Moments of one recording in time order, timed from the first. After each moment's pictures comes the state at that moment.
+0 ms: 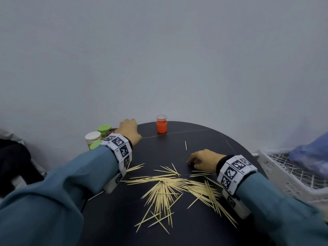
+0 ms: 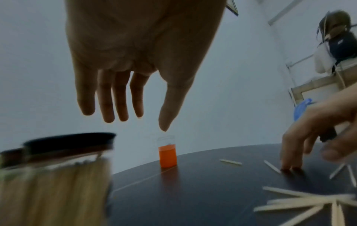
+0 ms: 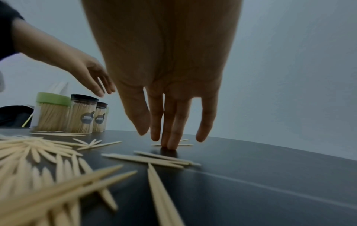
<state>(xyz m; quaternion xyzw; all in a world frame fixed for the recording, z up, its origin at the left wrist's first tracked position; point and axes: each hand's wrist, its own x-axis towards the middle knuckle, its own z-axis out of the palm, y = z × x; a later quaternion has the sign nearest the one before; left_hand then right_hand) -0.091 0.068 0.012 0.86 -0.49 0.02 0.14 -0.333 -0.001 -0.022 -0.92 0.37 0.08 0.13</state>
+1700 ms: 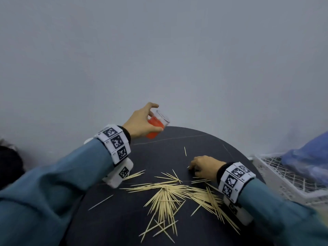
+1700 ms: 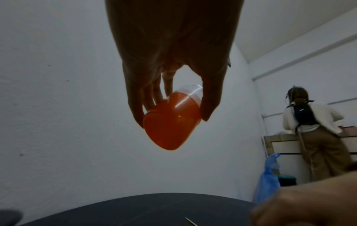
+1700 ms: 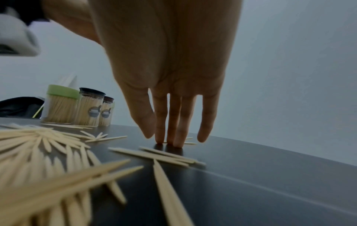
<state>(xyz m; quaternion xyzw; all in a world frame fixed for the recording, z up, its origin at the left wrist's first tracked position) -0.111 0.071 0.059 0.68 -0.63 -0.10 0.37 -0.328 -0.011 -0.031 -0.93 0.35 0.11 0.07</state>
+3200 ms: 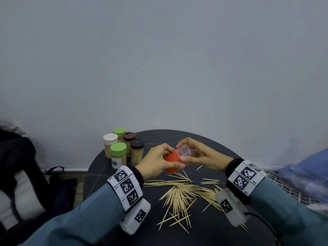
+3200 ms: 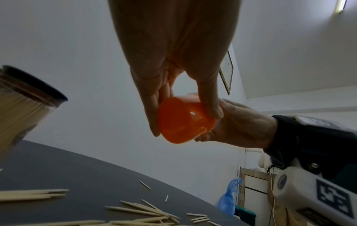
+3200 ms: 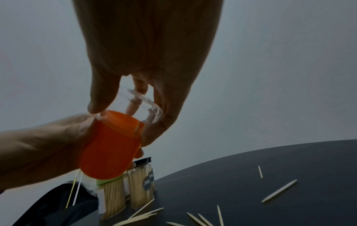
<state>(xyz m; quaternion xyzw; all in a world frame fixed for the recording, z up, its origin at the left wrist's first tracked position) -0.126 0.137 -0.020 0.59 -0.61 -0.28 0.46 -0.303 0.051 0.024 -0.90 0.13 -0.15 0.39</state>
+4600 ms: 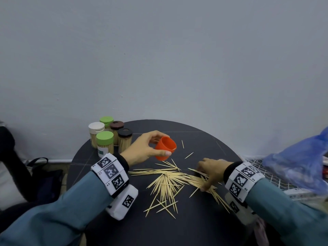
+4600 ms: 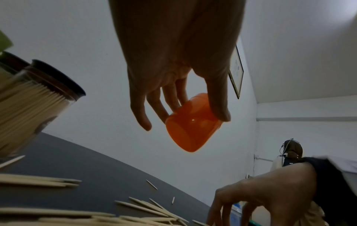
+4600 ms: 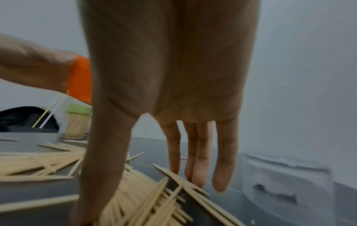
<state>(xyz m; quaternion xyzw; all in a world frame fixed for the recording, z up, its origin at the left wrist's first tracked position) -0.123 0.136 -0.016 0.56 -0.64 -0.28 0.45 -0.347 0.035 -0.019 -0.88 0.42 0.23 0.03</state>
